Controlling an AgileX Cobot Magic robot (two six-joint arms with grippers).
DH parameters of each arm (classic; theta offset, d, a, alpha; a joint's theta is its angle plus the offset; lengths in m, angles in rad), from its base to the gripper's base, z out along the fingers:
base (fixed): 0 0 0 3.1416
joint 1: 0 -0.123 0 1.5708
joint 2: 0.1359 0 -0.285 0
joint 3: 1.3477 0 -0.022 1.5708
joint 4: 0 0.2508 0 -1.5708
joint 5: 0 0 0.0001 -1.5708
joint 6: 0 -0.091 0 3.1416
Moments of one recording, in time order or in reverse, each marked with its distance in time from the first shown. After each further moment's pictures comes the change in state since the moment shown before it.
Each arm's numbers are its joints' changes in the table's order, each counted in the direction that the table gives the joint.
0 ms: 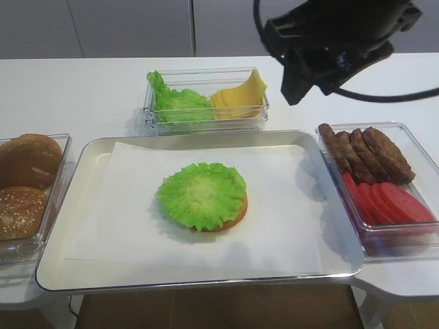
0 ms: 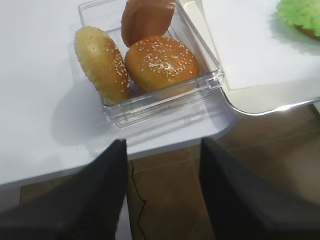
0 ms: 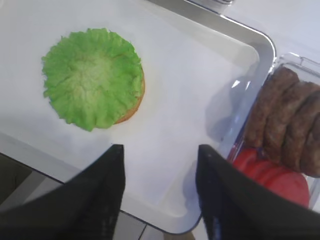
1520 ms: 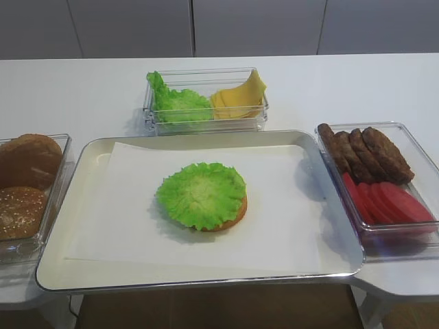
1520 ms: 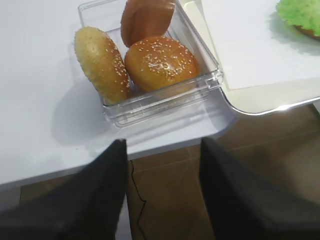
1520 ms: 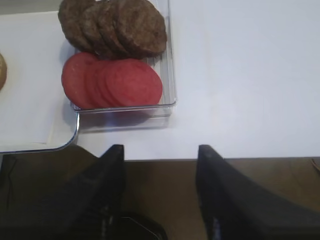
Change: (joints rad) left arm 0.000 0.000 0.000 0.002 0.000 0.000; right arm 0.399 -0.964 0.626 -0.112 0.026 -0.096
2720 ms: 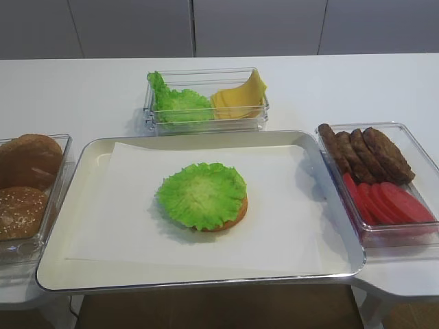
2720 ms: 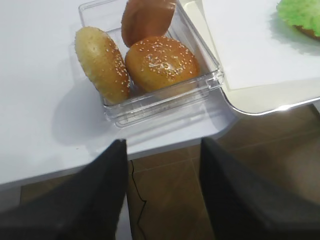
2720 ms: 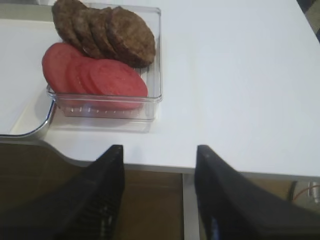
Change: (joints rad) left arm 0.000 0.000 0.000 0.000 0.000 0.000; right arm 0.157 -0.538 0.363 0.074 -0.134 0.265
